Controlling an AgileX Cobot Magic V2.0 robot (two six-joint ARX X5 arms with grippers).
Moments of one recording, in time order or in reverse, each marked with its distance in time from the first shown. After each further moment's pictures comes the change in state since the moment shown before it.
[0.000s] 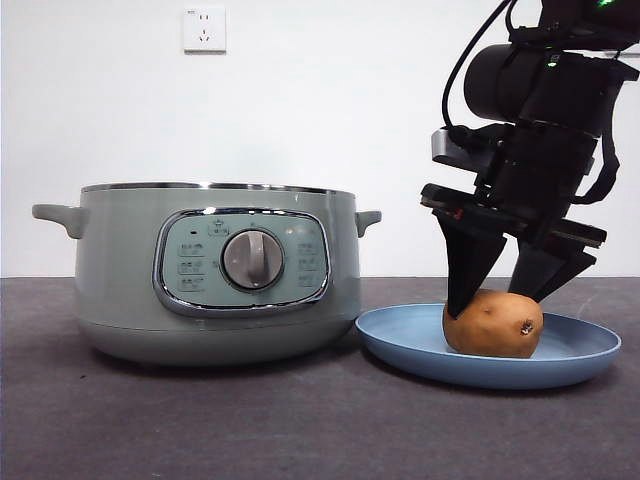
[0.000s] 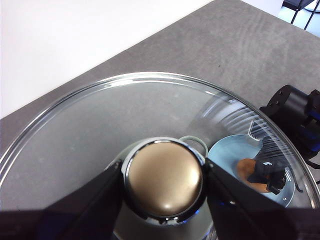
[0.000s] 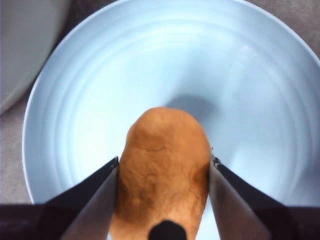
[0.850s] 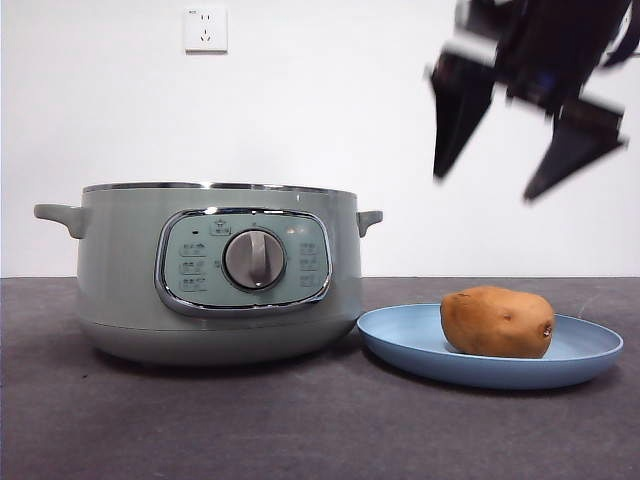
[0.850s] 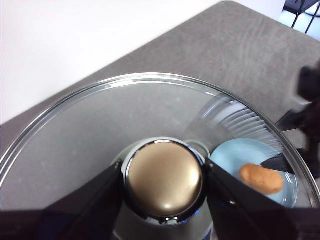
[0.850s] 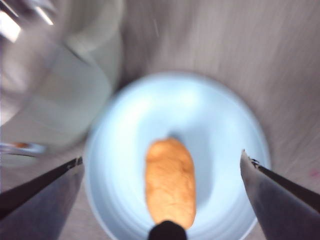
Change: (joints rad) left arm 0.000 0.002 0.000 0.029 0.000 0.000; right arm -0.002 -0.271 0.119 -0.141 0.011 0.008
